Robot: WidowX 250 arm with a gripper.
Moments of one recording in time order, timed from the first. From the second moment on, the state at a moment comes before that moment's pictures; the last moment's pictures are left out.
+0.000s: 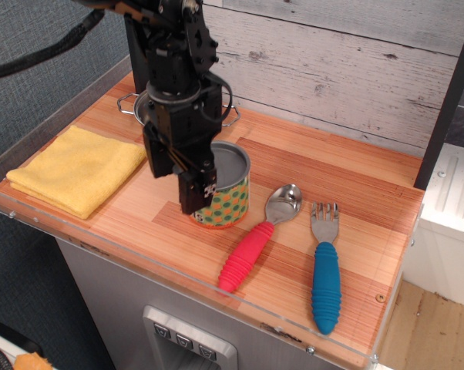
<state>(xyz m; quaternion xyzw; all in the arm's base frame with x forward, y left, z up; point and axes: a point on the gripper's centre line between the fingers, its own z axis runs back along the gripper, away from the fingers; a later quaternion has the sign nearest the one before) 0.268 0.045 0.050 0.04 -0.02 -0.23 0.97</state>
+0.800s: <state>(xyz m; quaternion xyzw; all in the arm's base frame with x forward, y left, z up) 0.299 0.040 0.056 0.03 -0.04 -0.22 0.97</state>
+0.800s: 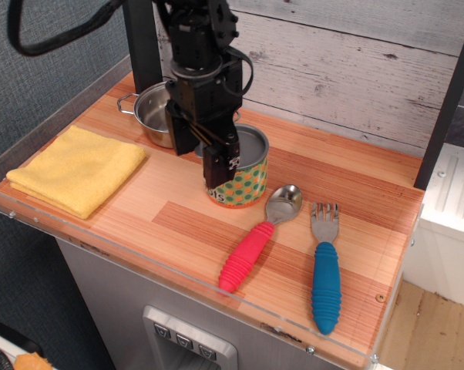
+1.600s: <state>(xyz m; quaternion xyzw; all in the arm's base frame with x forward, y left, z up) 0.326 0.032 0.062 0.03 -0.06 -0.22 0.97</state>
